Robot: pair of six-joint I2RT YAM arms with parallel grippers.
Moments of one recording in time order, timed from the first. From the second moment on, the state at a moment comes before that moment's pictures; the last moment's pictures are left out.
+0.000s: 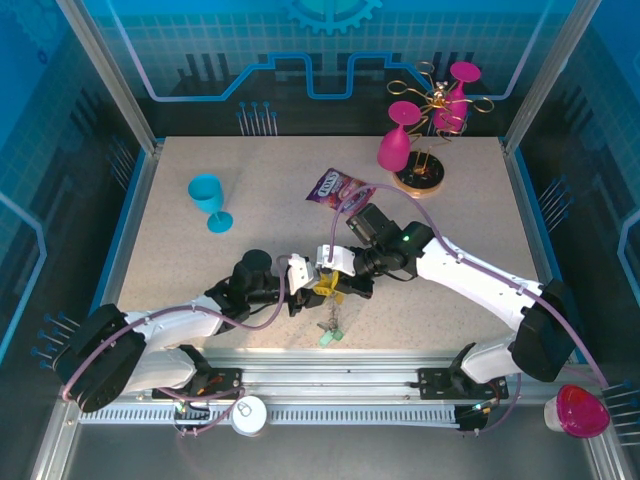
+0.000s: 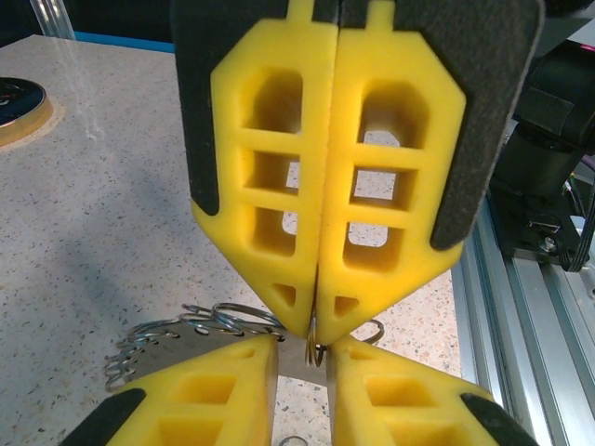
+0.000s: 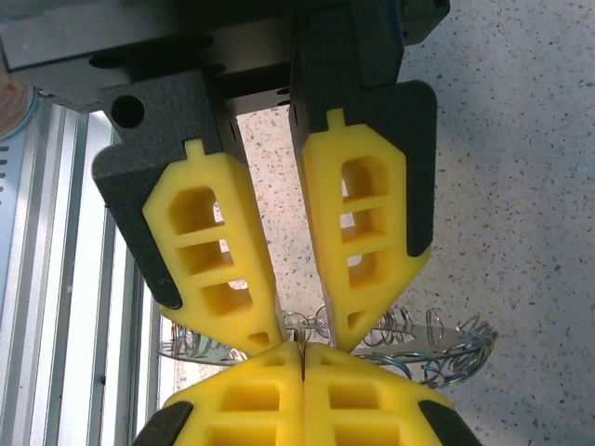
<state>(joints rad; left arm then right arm) -0.69 1.22 0.39 0.50 0.60 0.15 0.77 1.41 1.14 -0.81 -0.45 -0.61</state>
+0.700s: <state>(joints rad) -0.69 1.22 0.33 0.59 0.61 0.15 0.74 1.35 1.03 -0.66 -0.54 -0.56</state>
